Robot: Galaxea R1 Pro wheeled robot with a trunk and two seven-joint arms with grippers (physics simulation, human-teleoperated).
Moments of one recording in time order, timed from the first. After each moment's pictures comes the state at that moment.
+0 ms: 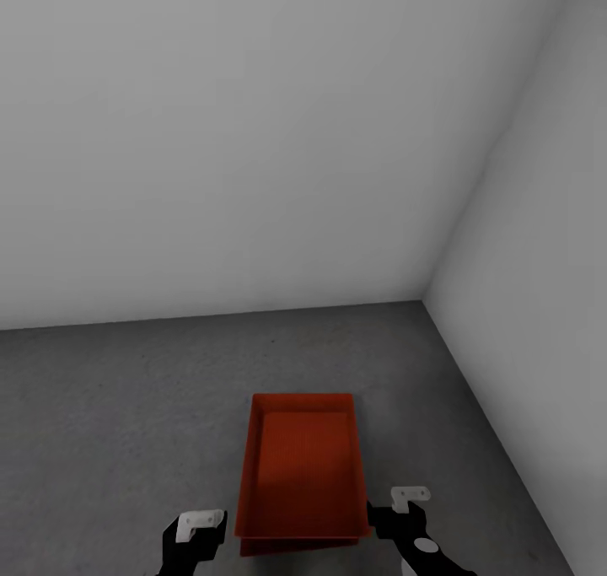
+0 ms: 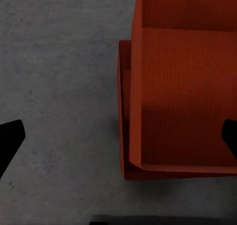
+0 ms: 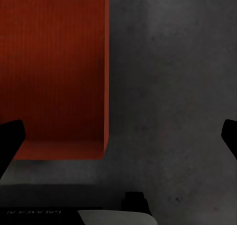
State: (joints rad) left arm -0.30 -0.02 0.03 -0.40 0.01 -0.38 -0.01; right arm -0.50 0.06 0.03 -0.19 0.01 -0.20 -0.08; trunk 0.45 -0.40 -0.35
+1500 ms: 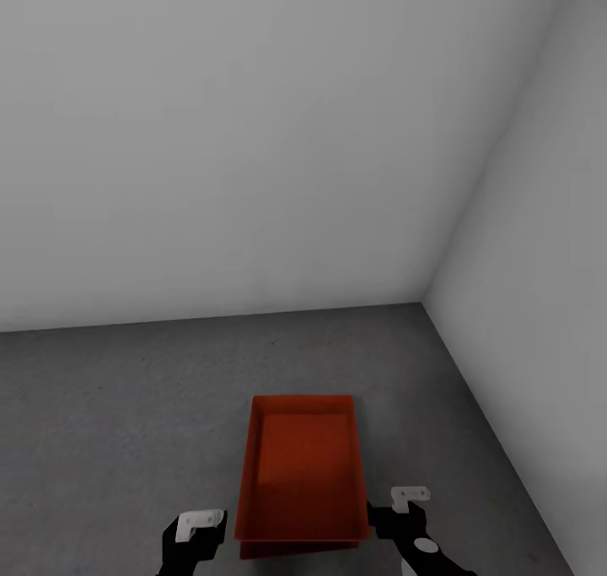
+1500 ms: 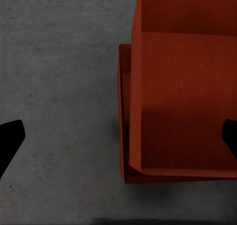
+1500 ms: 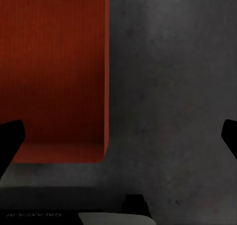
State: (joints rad) left arm -0.30 -0.02 0.03 -0.40 0.01 -0.38 -0.01; right arm -0.50 0.06 0.03 -0.19 0.01 -0.20 -0.08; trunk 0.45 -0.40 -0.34
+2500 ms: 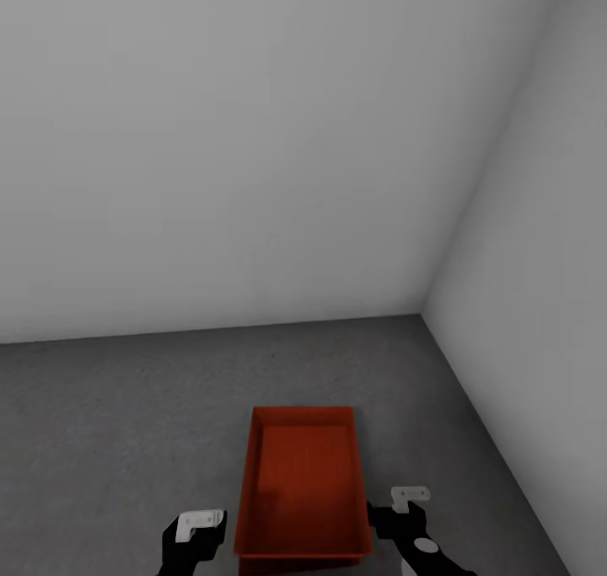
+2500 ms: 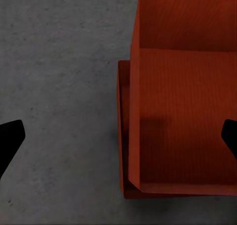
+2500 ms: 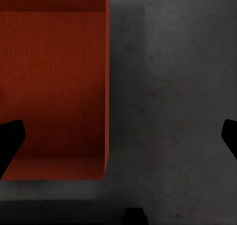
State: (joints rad) left arm -0.30 -0.02 0.03 -0.40 0.01 -0.38 -0.01; right arm -0.50 0.06 0.03 -0.19 0.01 -0.20 -0.08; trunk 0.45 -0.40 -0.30
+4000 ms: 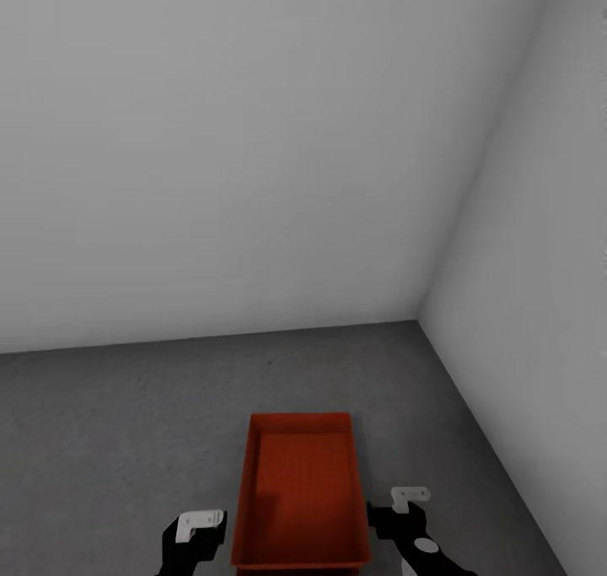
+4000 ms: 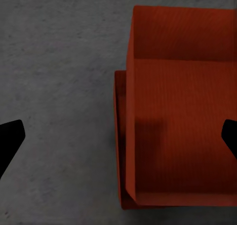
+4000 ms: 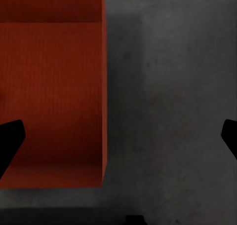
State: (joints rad) left arm -0.30 -0.02 0.04 -0.40 0.01 -0.38 -0.01; right arm -0.50 0.06 0.03 -0.19 0.01 -0.19 -0.07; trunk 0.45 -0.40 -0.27
